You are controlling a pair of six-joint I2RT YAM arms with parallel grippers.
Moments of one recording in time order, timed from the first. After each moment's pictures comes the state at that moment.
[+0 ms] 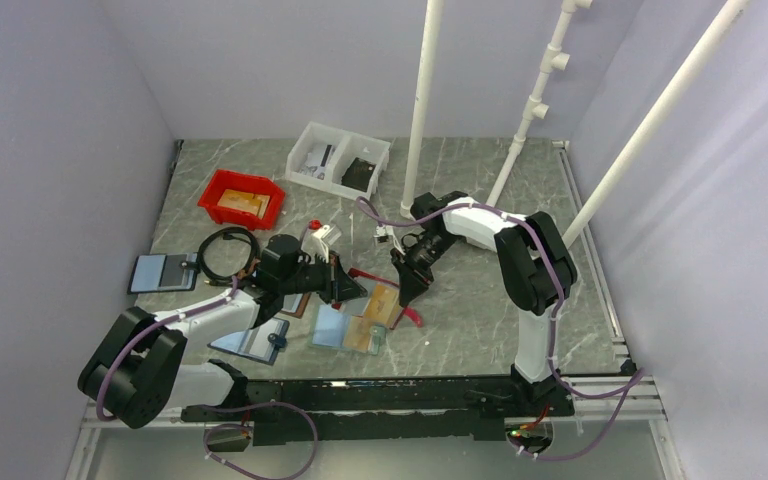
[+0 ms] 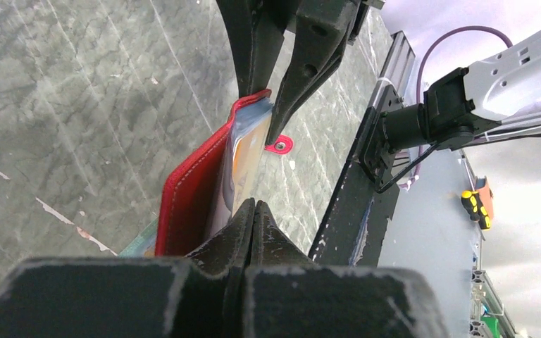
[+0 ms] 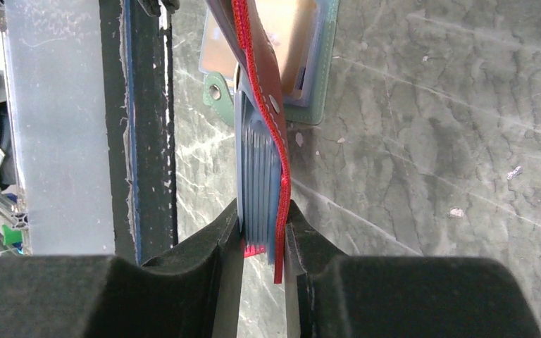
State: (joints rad) left arm -0.54 1.27 0.46 0.40 0.70 -0.50; right arm 0.51 1.97 1.33 -1.04 -0.95 -0.87
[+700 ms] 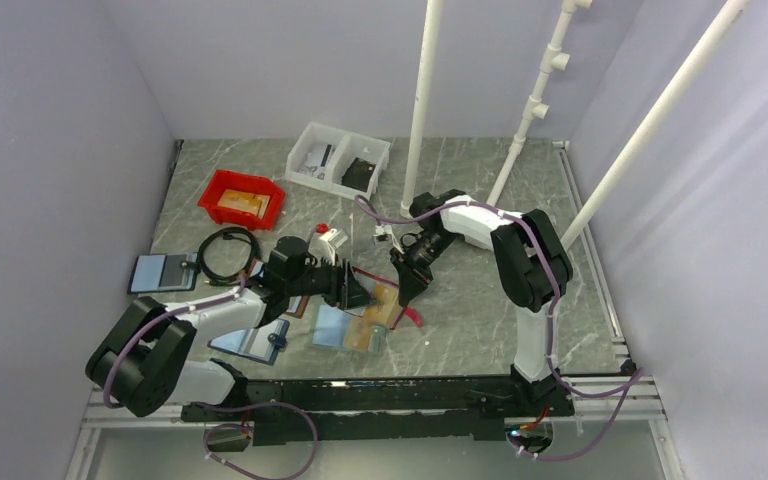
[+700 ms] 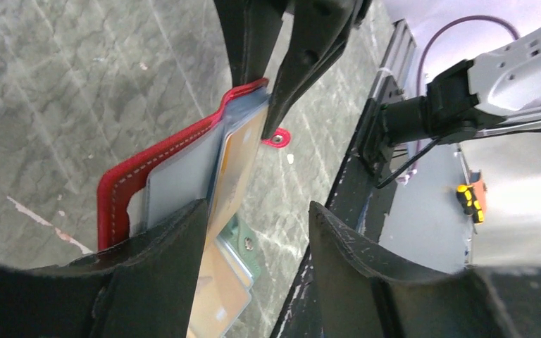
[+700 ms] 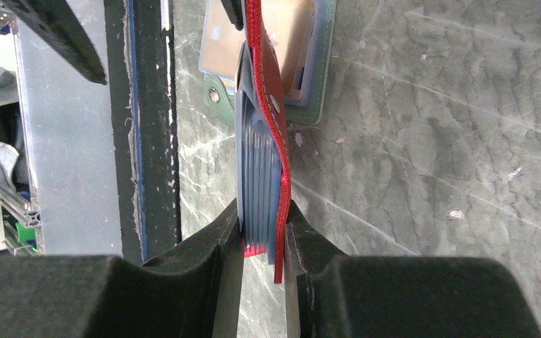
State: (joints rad) left arm -0.56 1.32 0.46 0.45 0.71 -0.54; right arm 0.51 2.00 1.36 -1.08 -0.95 -0.87
